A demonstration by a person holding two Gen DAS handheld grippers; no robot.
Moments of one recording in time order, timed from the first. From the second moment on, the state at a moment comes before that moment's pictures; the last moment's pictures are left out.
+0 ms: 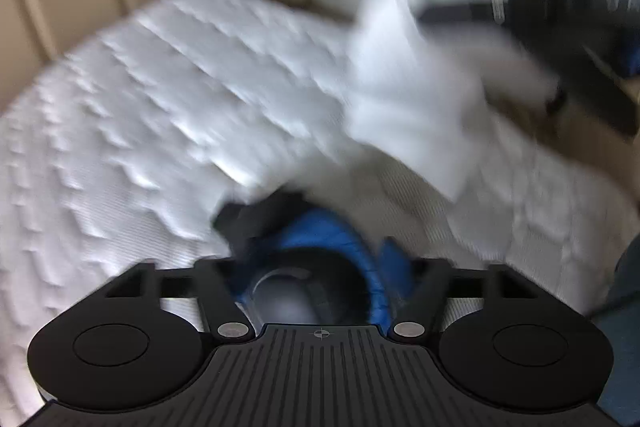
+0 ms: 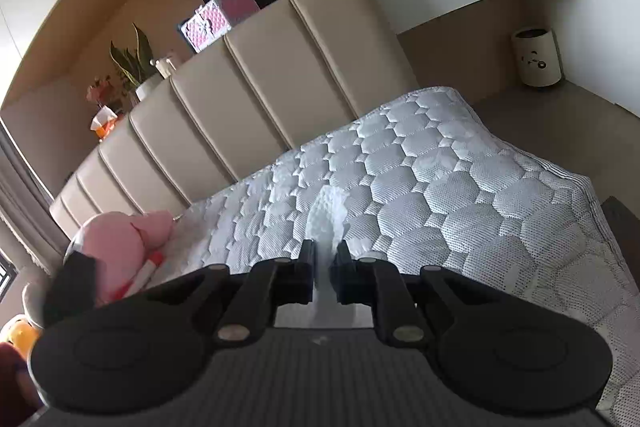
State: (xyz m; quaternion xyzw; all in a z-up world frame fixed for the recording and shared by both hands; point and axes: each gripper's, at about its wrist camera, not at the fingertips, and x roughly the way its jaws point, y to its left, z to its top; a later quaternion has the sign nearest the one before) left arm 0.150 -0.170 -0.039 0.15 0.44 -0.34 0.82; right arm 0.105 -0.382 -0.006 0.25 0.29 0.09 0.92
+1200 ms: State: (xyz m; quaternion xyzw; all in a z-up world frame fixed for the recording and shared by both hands) left arm 0.251 -0.091 -0.103 -0.15 0.55 -0.27 0.78; right arm 0.154 -0.261 -0.072 -0.04 0.45 0.24 0.86
